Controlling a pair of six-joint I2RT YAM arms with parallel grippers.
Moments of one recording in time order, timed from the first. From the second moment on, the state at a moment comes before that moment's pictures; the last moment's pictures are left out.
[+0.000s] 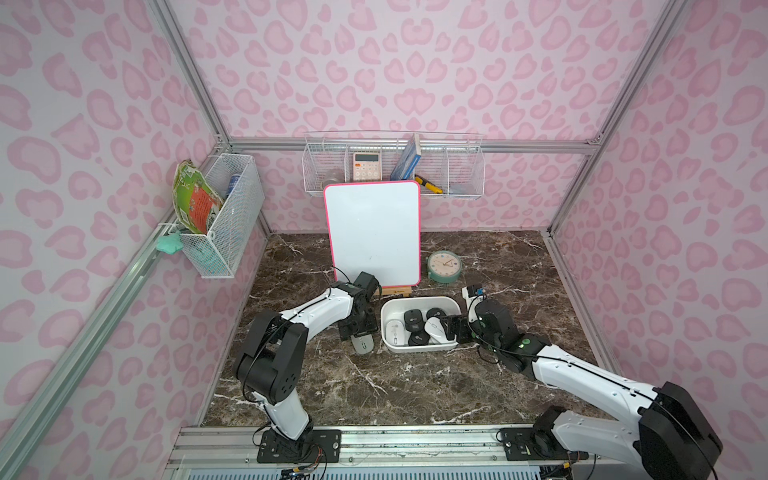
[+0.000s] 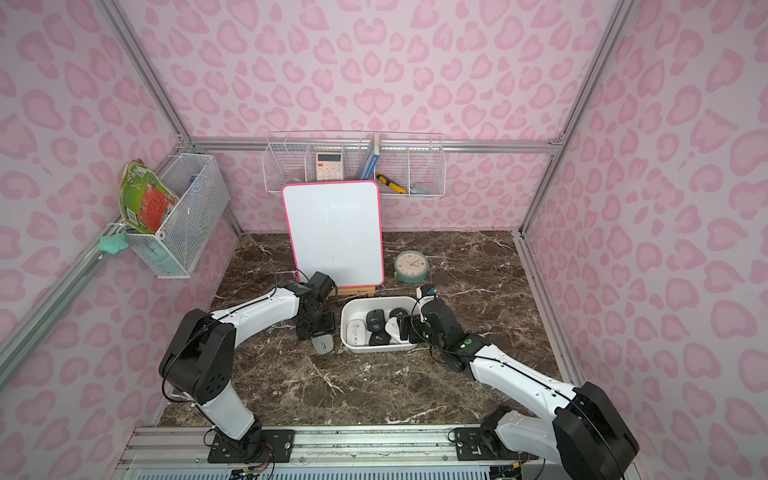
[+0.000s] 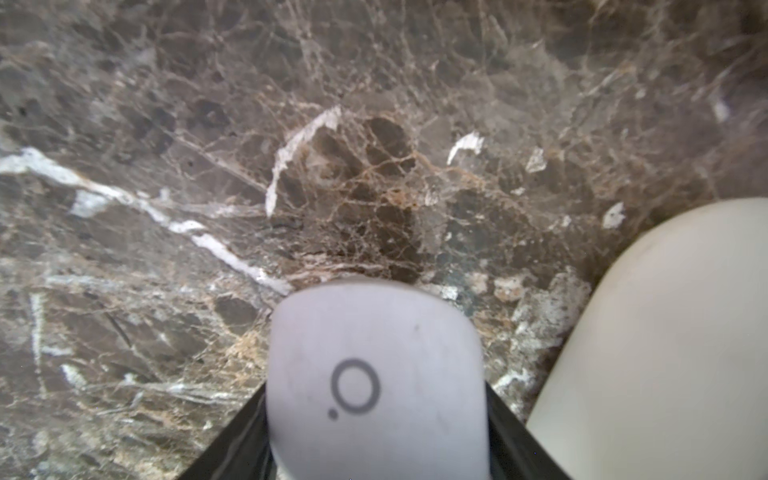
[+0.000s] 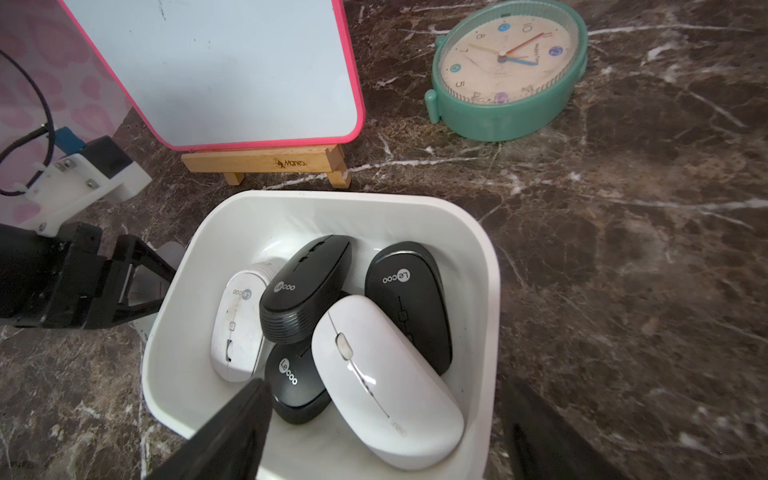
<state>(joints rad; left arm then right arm) -0.44 1.72 1.10 -0.82 -0.02 -0.68 0.71 1.17 0.59 -0.05 0.08 0.47</state>
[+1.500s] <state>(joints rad) -0.43 1.06 0.64 -0.49 -0.25 -0.66 0.77 1.57 0.90 -0.30 0.09 0.14</state>
